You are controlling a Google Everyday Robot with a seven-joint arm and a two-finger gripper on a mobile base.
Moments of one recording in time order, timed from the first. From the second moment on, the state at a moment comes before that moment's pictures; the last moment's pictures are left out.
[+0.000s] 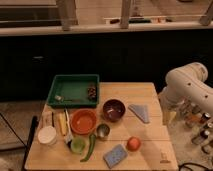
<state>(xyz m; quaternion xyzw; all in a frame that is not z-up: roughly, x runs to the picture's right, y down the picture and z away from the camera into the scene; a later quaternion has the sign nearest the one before) 0.291 0.110 0.681 -0.28 0.02 0.03 0.96</state>
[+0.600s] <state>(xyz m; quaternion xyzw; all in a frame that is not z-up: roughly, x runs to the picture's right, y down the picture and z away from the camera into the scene) 0.286 0.129 0.713 -0.28 0.01 0.02 0.96</state>
